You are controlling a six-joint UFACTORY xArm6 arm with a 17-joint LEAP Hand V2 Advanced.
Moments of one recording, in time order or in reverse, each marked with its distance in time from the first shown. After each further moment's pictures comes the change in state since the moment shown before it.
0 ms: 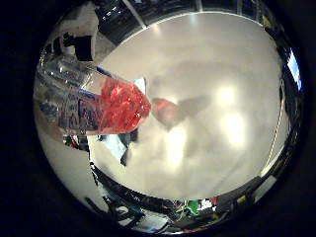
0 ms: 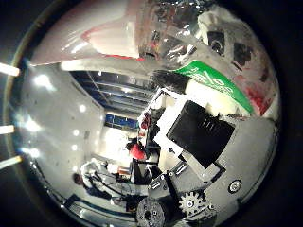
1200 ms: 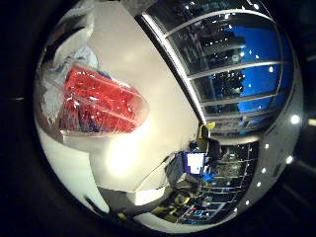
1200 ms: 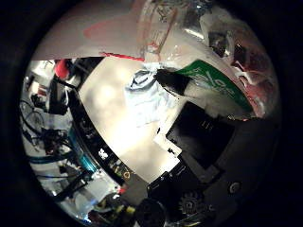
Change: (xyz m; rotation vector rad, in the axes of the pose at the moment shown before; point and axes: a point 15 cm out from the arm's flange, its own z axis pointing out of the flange) arm -0.091 0.028 0.055 -0.329 0.956 -0.891
